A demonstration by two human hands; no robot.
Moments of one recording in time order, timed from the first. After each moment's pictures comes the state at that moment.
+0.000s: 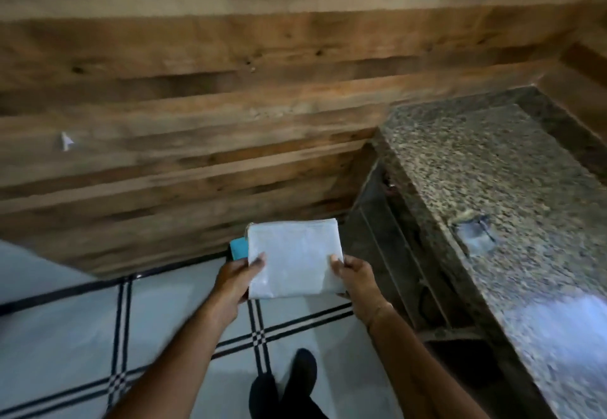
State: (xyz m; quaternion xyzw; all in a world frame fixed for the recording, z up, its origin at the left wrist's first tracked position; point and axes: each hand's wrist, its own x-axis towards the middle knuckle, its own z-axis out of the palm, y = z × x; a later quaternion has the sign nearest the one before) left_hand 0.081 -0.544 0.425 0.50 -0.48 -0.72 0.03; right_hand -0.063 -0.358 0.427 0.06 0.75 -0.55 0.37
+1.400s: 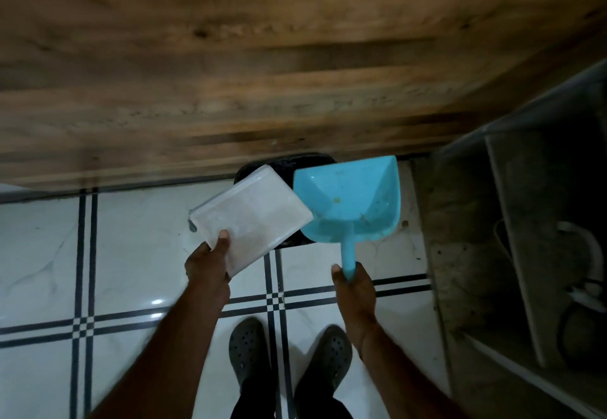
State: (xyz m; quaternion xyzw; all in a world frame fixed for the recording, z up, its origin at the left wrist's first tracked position) left_hand 0.050 -0.693 -0.017 0.74 -0.25 -0.61 0.14; right_hand -0.063 -0.489 -0.069 0.11 0.83 -0.43 0.34
